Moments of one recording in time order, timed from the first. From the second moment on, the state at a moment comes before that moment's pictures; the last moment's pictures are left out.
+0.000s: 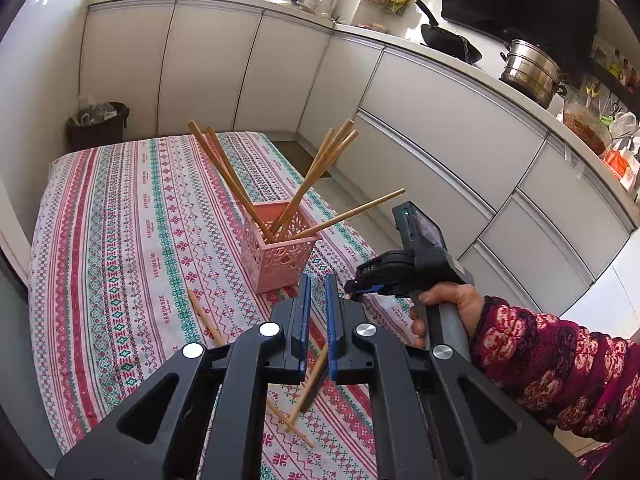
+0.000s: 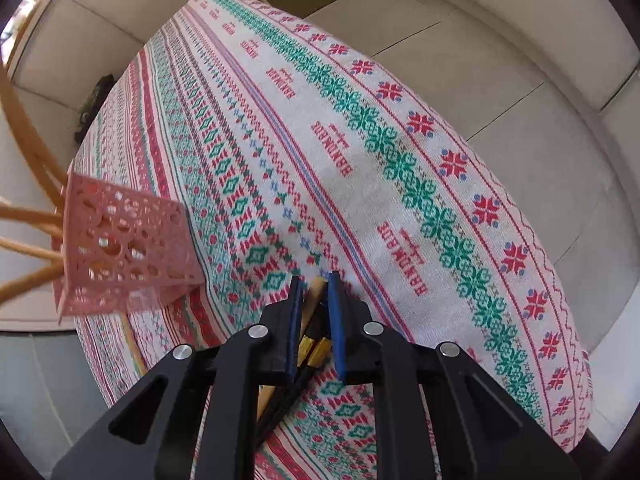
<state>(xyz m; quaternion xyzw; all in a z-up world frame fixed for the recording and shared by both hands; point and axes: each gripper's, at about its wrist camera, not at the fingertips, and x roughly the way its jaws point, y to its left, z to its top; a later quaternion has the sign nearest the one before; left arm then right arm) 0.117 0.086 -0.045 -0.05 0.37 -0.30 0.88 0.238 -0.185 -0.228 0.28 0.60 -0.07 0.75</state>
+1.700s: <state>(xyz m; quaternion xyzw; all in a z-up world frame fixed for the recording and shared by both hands) 0.155 0.148 -0.088 -0.09 0.43 -0.11 0.89 0.176 -0.129 -0.173 0.22 0.48 -0.01 0.85</state>
